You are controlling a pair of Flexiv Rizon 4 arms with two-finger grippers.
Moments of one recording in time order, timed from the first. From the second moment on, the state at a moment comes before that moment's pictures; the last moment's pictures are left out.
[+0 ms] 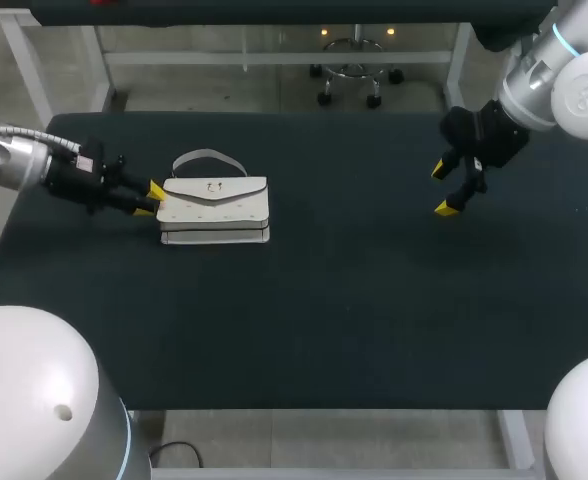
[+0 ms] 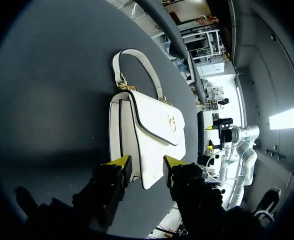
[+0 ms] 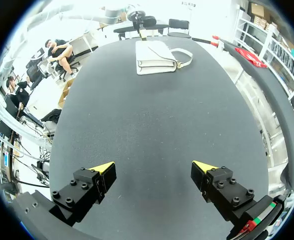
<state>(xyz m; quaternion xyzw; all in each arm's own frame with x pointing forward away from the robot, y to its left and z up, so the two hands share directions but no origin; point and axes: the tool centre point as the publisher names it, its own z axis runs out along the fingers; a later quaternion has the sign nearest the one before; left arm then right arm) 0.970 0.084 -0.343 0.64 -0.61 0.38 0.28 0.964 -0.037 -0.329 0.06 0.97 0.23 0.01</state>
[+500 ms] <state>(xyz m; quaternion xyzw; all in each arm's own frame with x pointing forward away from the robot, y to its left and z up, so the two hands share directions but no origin) 0.989 0.085 -0.346 0.64 -0.62 0.33 0.32 0.964 -0.037 -0.329 0.06 0.97 0.23 0.01</state>
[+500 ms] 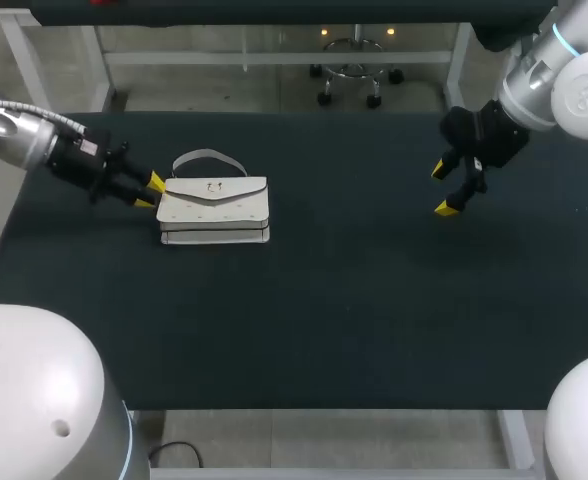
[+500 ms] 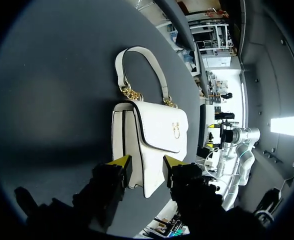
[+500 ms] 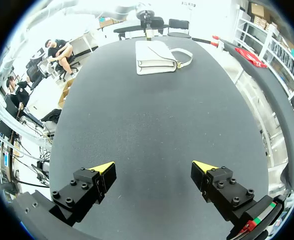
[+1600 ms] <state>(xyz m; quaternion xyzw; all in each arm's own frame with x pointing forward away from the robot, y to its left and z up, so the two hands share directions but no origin) 0.984 0.073 -0.356 0.65 -0.61 0.33 0.31 0.964 -0.037 -0.329 0.06 0.97 0.23 0.01</state>
